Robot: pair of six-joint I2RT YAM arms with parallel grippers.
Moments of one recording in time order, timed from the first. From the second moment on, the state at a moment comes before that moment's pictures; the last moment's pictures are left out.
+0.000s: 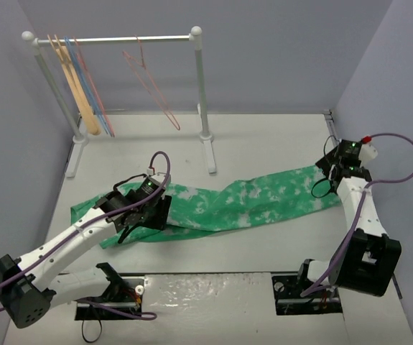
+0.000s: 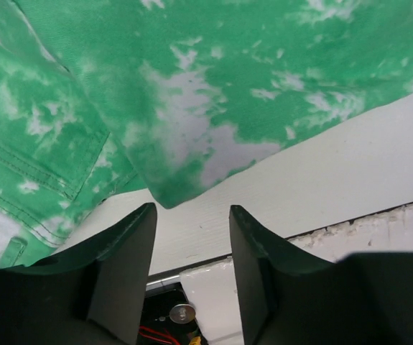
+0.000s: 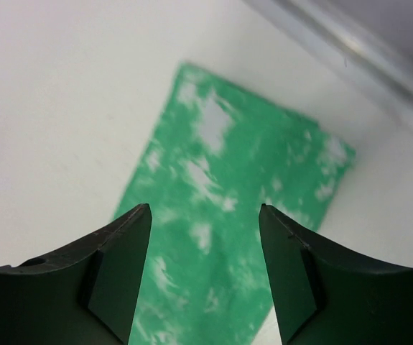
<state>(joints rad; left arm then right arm) -0.73 1.09 0.93 -0.92 -0.14 -0.46 -0.27 1.29 0.89 -0.42 0.20 0.63</state>
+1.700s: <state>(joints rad) -0.42 1.18 0.98 -0.86 -0.12 -0.46 -0.20 1.78 1.36 -0.37 0.09 0.17</state>
